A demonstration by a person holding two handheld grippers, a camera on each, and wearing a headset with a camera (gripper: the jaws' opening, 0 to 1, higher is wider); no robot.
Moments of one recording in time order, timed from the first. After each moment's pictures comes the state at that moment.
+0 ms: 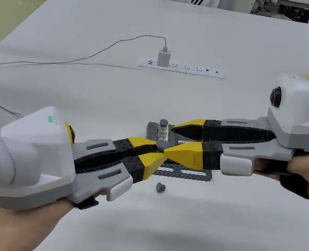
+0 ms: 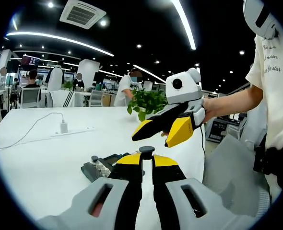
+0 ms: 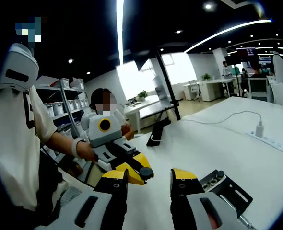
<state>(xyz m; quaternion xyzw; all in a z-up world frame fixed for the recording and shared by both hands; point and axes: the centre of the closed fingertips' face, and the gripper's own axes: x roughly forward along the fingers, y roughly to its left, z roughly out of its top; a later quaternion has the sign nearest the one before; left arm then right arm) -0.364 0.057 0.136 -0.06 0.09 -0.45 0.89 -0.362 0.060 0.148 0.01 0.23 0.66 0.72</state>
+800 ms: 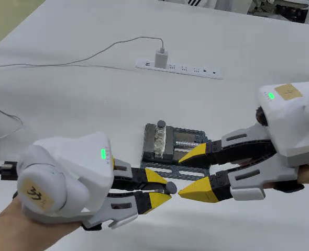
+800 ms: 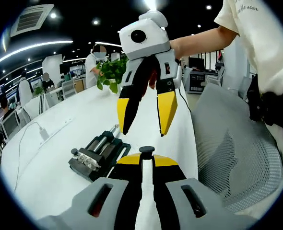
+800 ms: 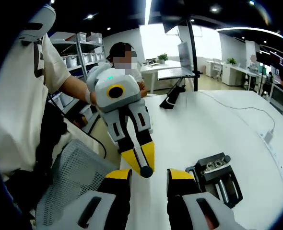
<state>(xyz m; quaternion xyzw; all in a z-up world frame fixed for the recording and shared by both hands) -0.396 0.027 0.081 0.16 0.16 -0.55 0.80 -0.399 0.035 0.104 -0.19 0.29 0.70 0.63</state>
